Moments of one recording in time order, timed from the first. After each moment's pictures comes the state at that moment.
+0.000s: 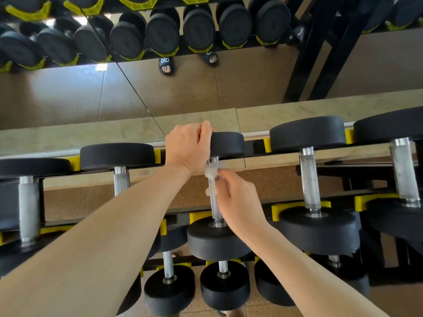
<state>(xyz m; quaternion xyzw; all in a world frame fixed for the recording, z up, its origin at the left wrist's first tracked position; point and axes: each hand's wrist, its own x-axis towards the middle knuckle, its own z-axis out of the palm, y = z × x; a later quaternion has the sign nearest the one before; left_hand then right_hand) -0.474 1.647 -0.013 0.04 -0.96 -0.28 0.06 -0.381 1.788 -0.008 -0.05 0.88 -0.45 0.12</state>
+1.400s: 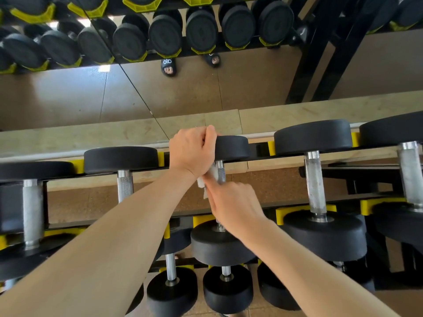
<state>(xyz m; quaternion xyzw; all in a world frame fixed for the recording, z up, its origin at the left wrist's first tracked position) -0.471 1.649 -0.010 0.03 -0.95 -0.29 0.08 -0.393 1.780 -0.018 -0.27 0.94 -0.19 0.05</state>
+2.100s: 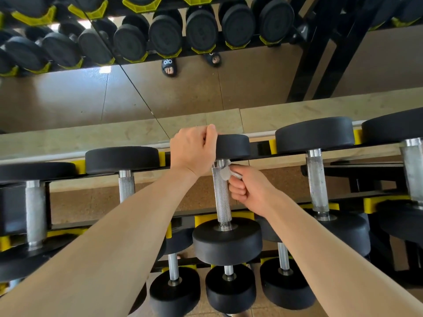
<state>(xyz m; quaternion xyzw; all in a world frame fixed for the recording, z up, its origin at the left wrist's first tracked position) -0.472 1.649 -0.016 0.03 -0.96 -0.28 0.08 -0.436 1.805 -0.034 0.20 0.53 -0.72 0.40</state>
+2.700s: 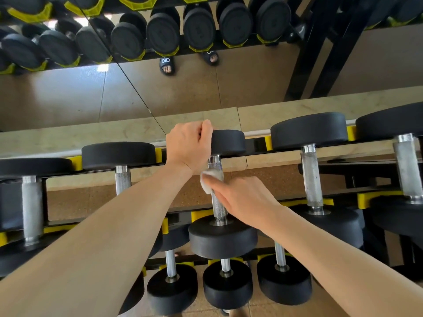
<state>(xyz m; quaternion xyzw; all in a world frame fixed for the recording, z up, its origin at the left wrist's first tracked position) -0.471 1.650 -0.012 0.03 -0.96 -0.28 0.08 -0.402 1.818 -0.024 -0.38 0.91 -0.10 0.09</state>
